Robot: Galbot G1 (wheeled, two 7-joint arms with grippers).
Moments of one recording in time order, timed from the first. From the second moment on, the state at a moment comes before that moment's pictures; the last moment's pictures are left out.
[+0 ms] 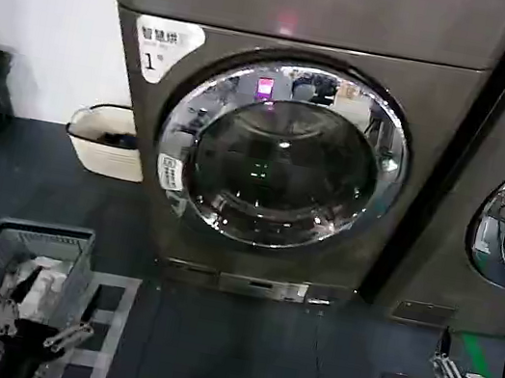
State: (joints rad) left arm 2.00 -1.43 -0.80 -2.29 -0.12 -0.38 0.08; right arm -1.77 1.46 0.83 2.29 0.26 -0.02 0.13
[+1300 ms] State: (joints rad) left arm 2.03 -1.46 -0.79 -2.35 -0.08 -0.37 0.09; right arm -1.21 0.87 0.33 2.07 0.56 -0.02 -0.17
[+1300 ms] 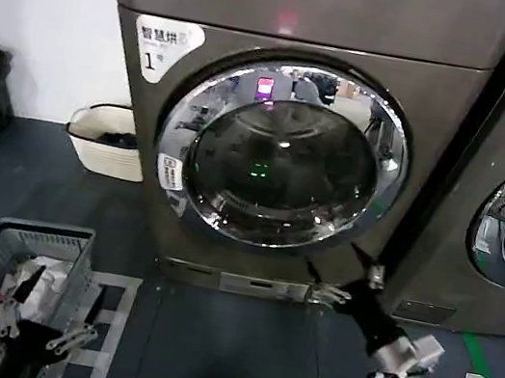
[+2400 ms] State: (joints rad) left arm 2.03 -1.47 -0.79 -2.37 -0.05 -0.36 0.09; right arm -0.45 0.95 -0.31 1.65 0.81 0.01 -0.38
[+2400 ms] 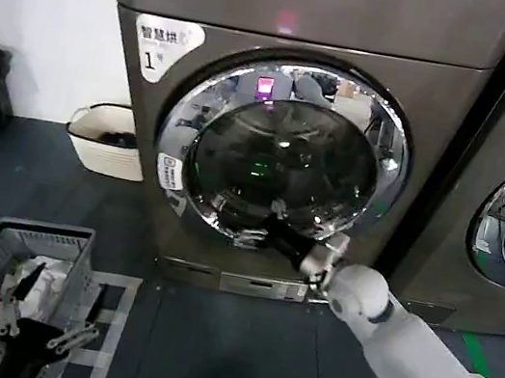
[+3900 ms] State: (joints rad) left arm 2.02 -1.48 -0.79 -2.38 -0.05 -0.35 0.09; right arm -0.19 1.24 -0.54 1.36 0.84 -0.02 -0.42
